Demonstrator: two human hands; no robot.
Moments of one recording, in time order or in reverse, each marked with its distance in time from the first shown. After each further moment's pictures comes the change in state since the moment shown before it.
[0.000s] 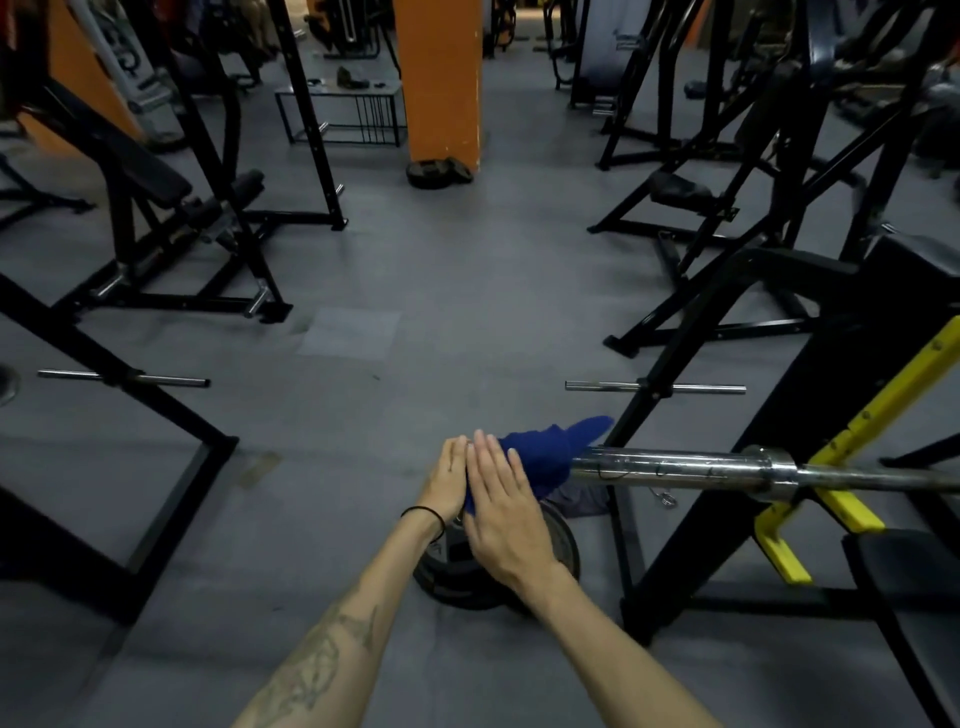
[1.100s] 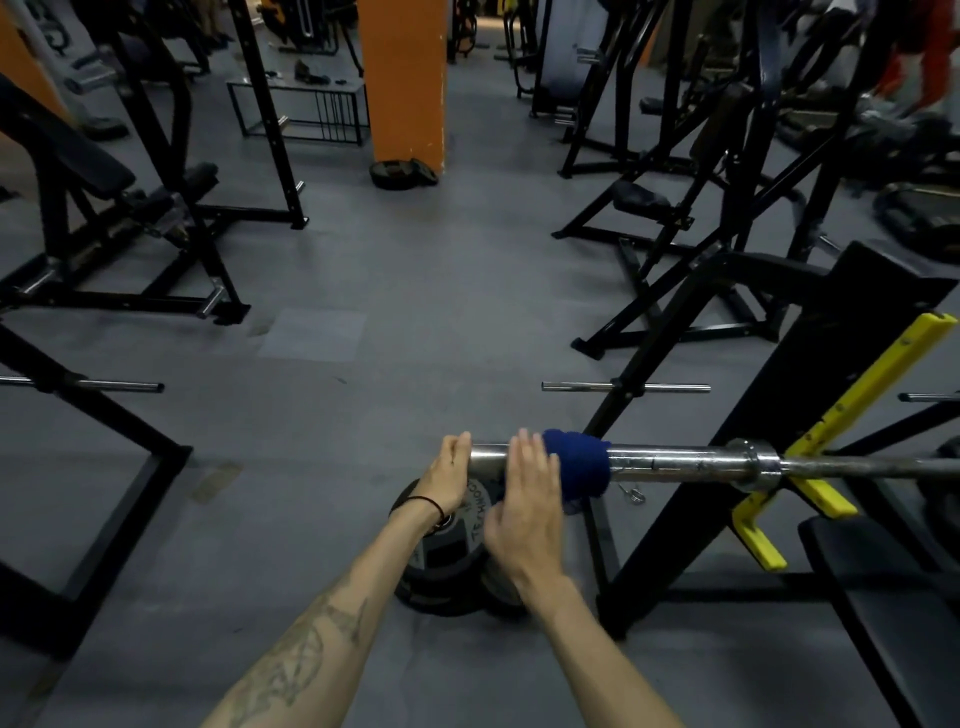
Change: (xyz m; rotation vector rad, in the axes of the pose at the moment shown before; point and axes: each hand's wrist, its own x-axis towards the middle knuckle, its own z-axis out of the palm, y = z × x) left_hand 0.016 0.003 -0.008 0.204 -0.098 0.005; right_hand -0.009 -0.001 -0.004 0.113 0.136 0.364
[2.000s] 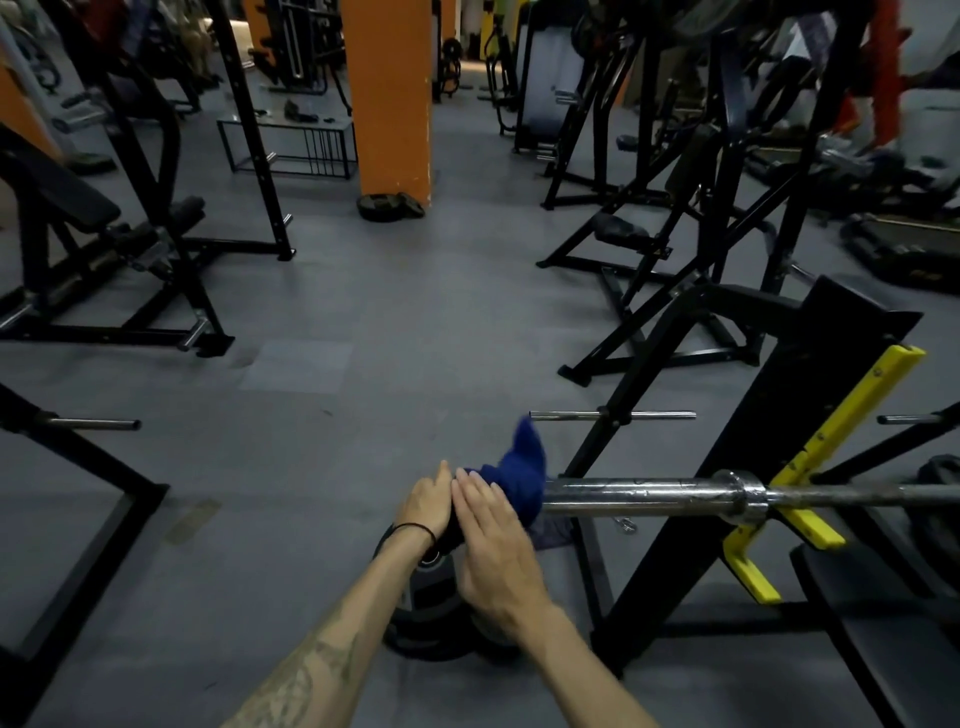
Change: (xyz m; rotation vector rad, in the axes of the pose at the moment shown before) left_hand 0.027 0.004 0.001 0.058 0.125 -0.095; right_hand 0.009 -0.003 -0.002 0.074 -0.076 -0.356
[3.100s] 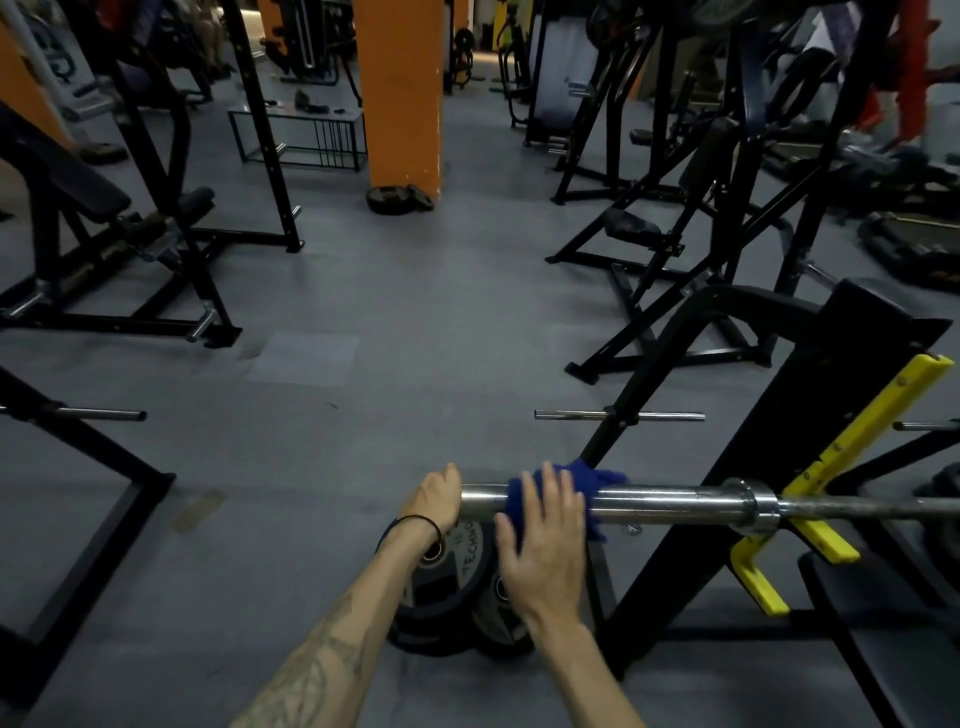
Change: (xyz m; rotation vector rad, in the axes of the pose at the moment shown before) left_hand 0.000 0.013 -0.001 0.044 -0.051 0.024; right_hand -0.011 0.036 0.004 -0.087 0.276 0.386
